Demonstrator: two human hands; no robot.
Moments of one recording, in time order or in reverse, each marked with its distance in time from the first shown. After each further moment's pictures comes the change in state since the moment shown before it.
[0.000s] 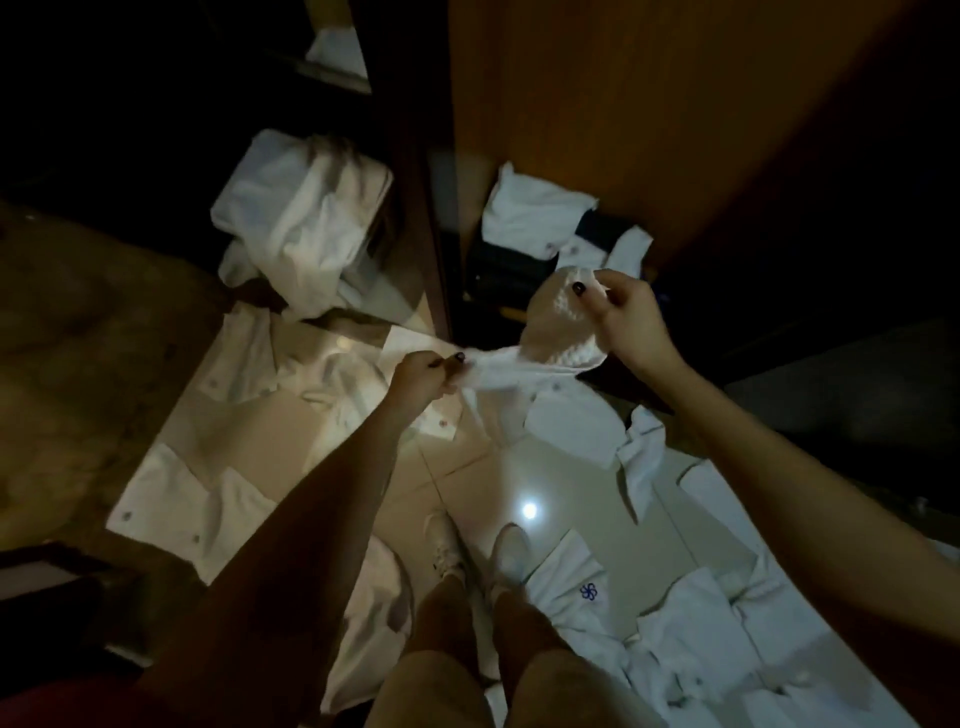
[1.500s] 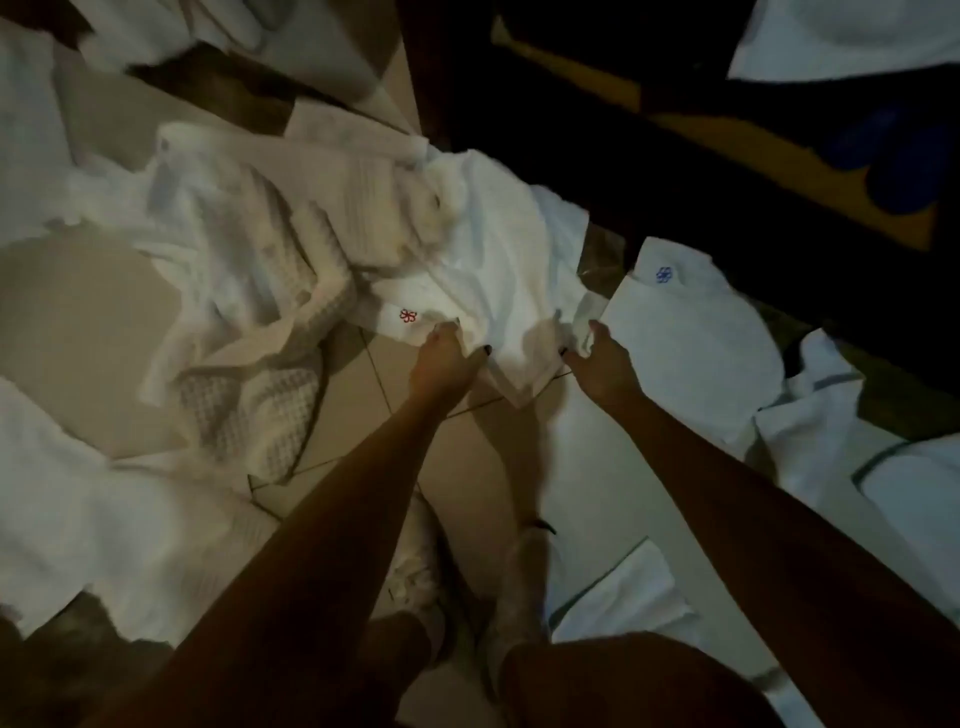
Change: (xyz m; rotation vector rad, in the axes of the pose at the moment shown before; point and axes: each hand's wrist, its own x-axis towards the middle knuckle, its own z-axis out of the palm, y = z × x) left_hand 0.357 -0.467 0.206 0.377 0.010 -0.153; right_hand 0.098 0.577 0.373 -0.331 -0.326 0.593
